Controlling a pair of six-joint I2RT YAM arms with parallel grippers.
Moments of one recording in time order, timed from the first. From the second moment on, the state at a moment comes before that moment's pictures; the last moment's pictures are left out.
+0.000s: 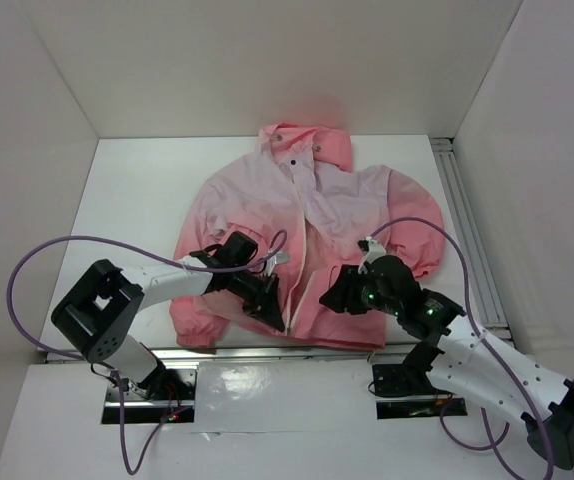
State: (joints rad) left arm -0.67 1.54 0.76 -0.24 0.94 -0.53; right arm 0.74 0.70 0.49 -0.37 -0.12 0.75
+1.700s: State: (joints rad) left arm -0.68 1.47 0.78 -0.46 0.92 -0.48; right arm 1.78 1.55 0.95 -0.61 0.91 0.73
